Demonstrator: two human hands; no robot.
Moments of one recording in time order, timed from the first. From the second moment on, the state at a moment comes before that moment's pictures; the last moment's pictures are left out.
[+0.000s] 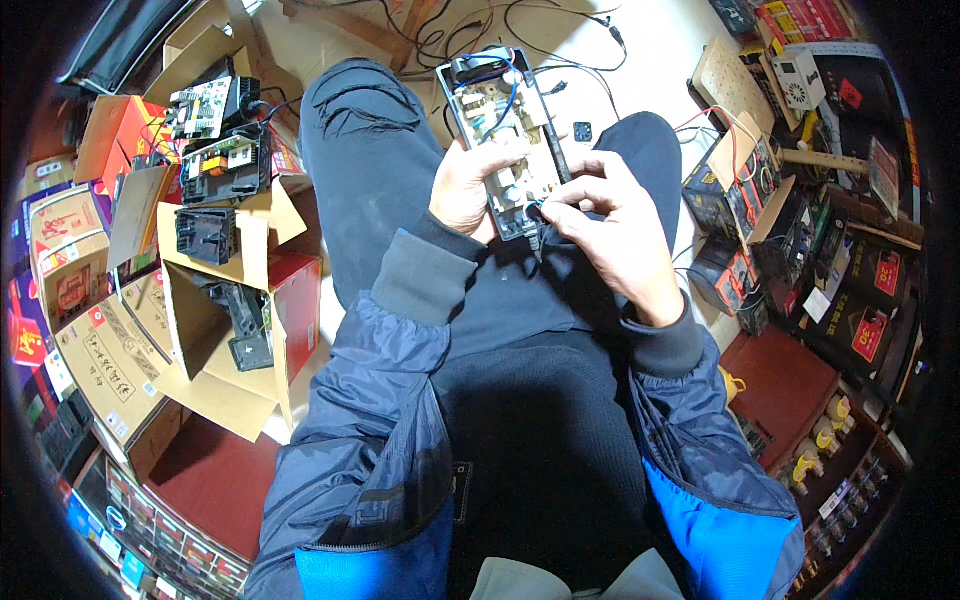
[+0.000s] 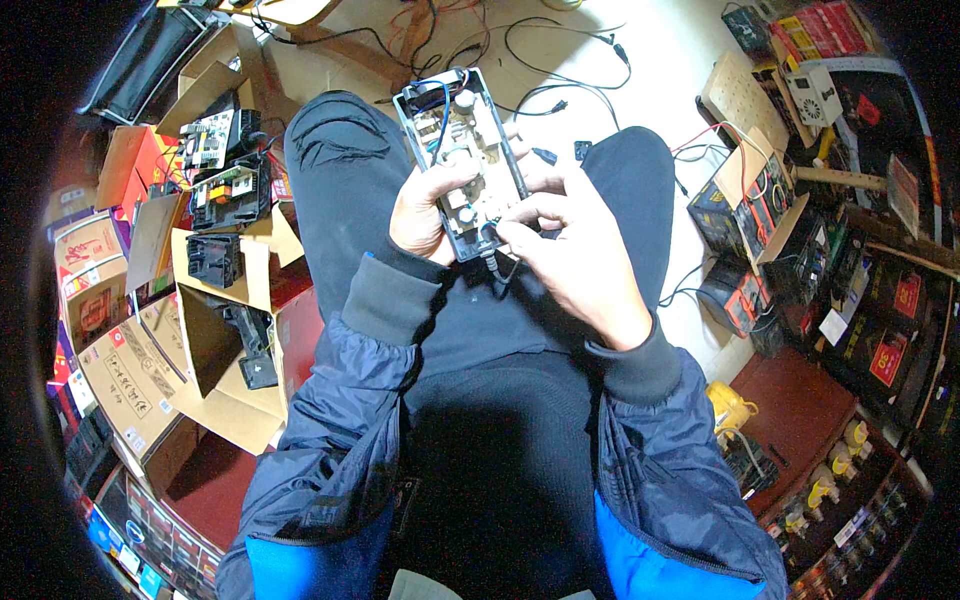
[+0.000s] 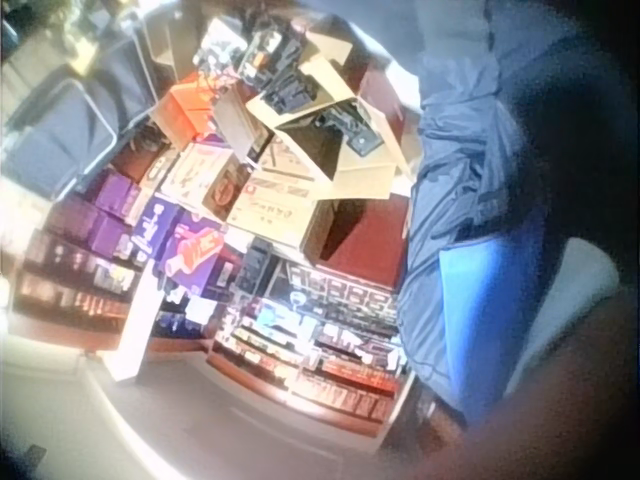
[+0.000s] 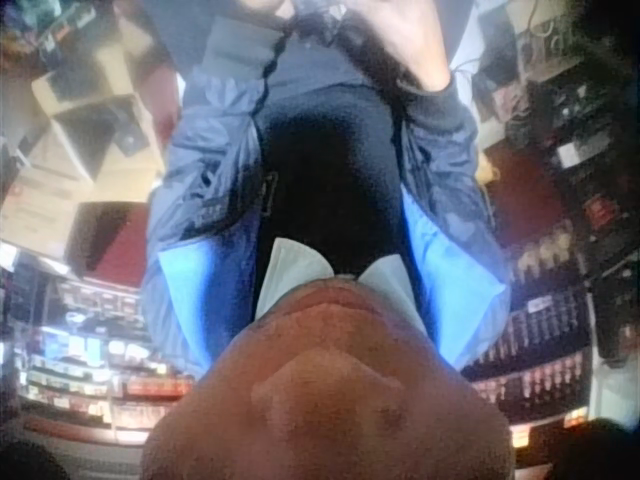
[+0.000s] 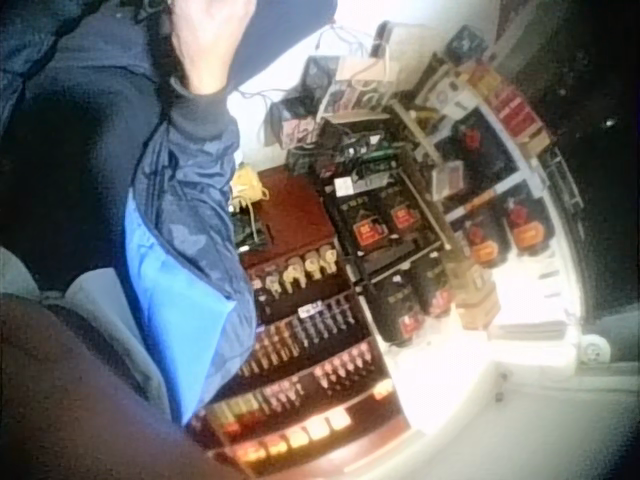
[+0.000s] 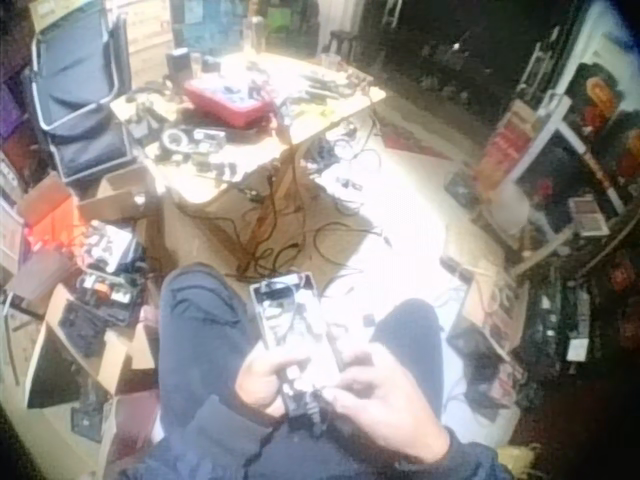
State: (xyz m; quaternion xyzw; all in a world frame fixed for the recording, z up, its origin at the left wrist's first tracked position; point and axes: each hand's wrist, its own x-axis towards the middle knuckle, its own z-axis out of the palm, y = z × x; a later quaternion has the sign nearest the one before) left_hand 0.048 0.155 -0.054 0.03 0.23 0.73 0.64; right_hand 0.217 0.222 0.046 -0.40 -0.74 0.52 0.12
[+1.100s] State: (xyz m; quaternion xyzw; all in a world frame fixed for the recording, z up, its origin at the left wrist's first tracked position) left_hand 0.046 0.156 -0.054 0.03 0.23 0.73 0.64; right_hand 0.224 0.210 0.052 -0.24 -0.91 0.31 0.16
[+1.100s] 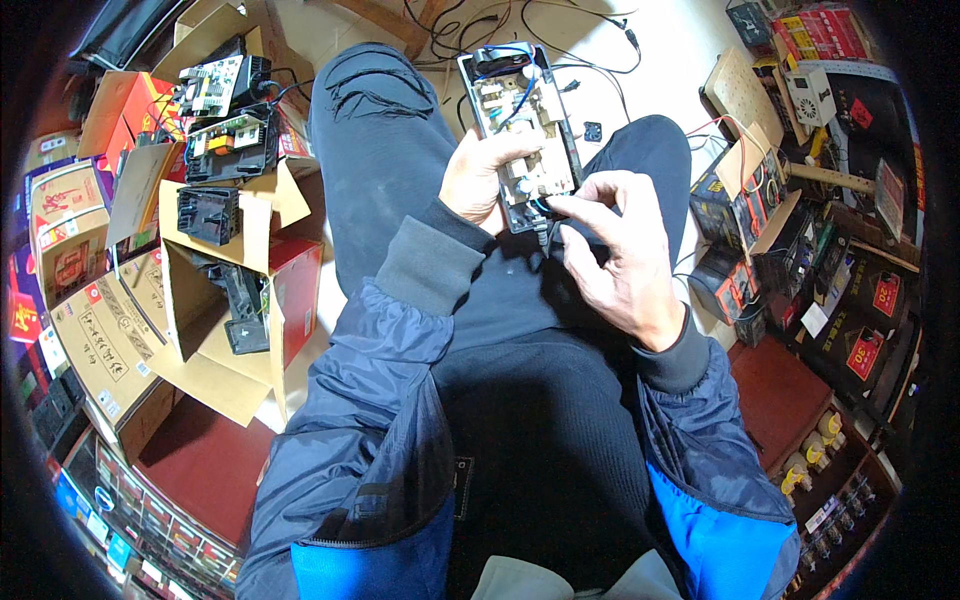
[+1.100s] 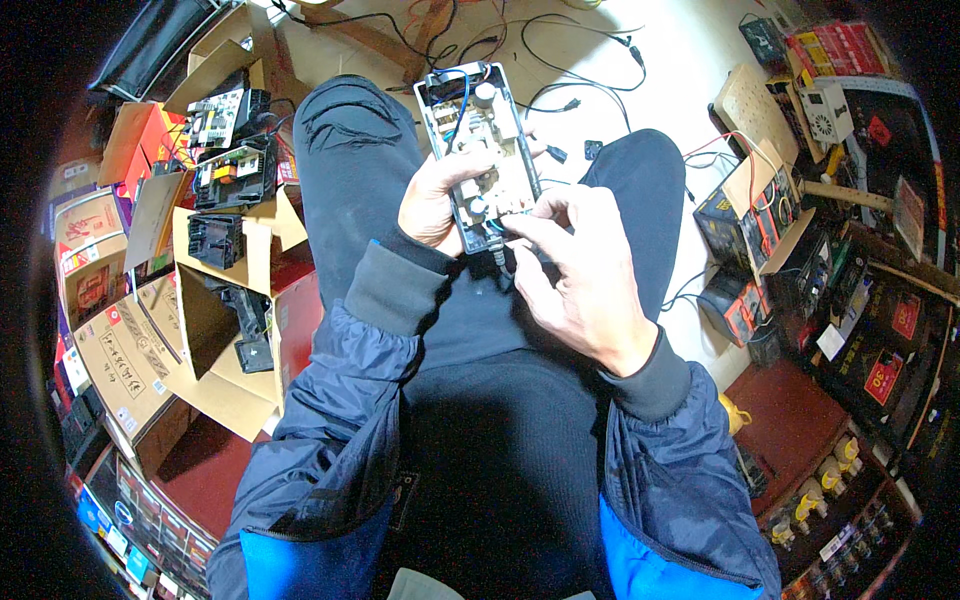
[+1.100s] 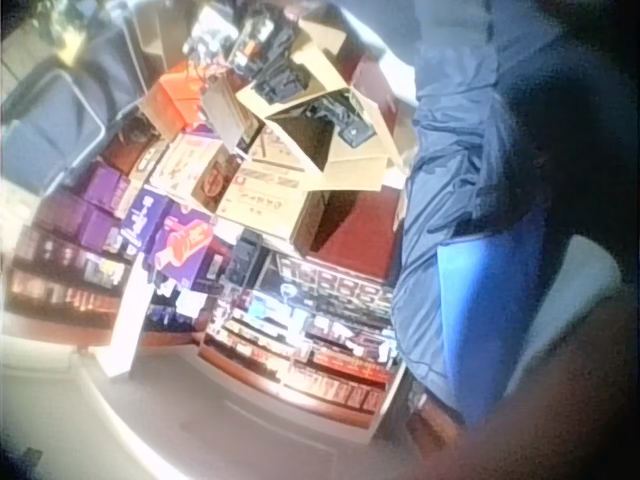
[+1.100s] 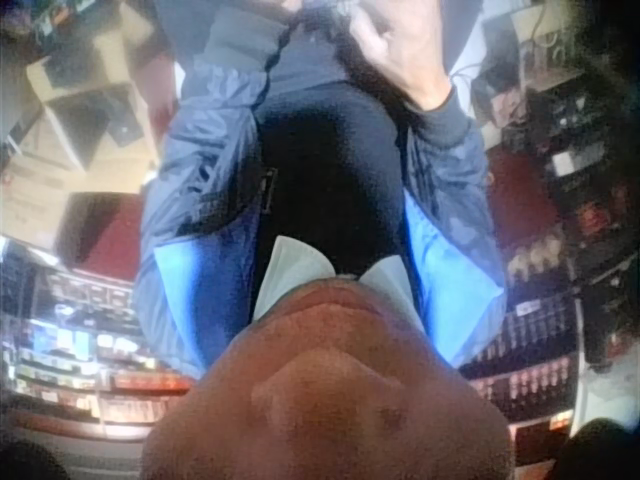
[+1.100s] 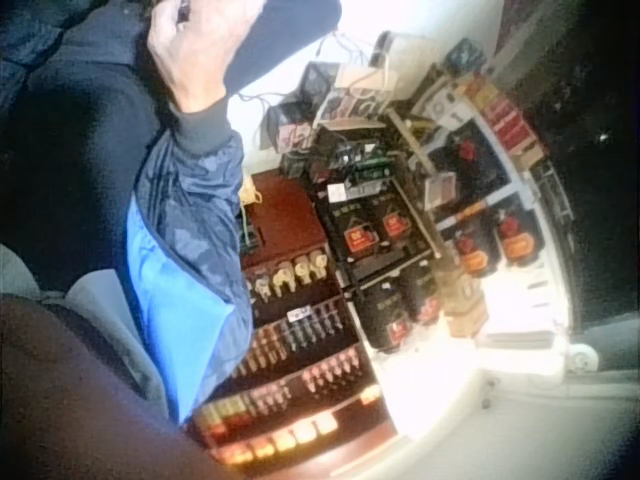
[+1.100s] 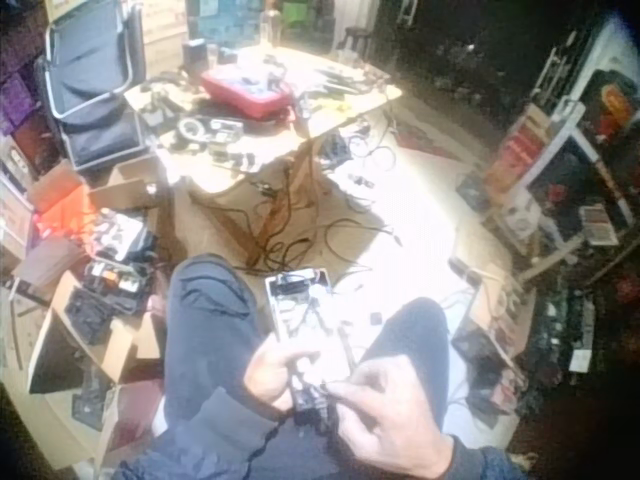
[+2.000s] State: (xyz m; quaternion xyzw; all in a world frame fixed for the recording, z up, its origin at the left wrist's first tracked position) left_hand 0.051 0.153 -0.061 0.05 0.26 0.74 0.62; right_hand 0.218 0.190 0.034 -0.24 -0.93 0.24 0.15
